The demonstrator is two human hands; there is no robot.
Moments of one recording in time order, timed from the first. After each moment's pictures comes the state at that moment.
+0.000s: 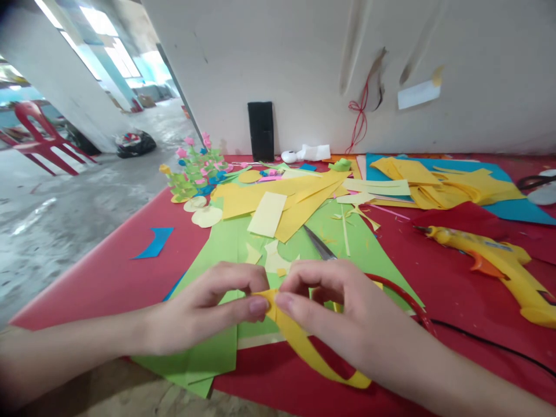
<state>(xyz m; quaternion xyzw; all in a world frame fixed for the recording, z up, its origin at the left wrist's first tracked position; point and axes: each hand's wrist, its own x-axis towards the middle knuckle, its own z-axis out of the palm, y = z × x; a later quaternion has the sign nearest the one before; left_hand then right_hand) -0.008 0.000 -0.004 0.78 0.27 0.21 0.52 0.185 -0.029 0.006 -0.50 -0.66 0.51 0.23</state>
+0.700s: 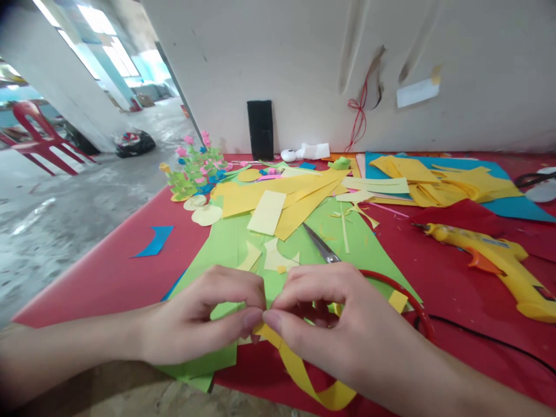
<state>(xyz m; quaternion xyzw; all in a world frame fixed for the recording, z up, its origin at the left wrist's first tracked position) -0.008 -0.003 -0.004 0.83 0.20 0.21 0.48 0.180 -0.034 0.004 -0.47 -0.72 0.44 0.25</state>
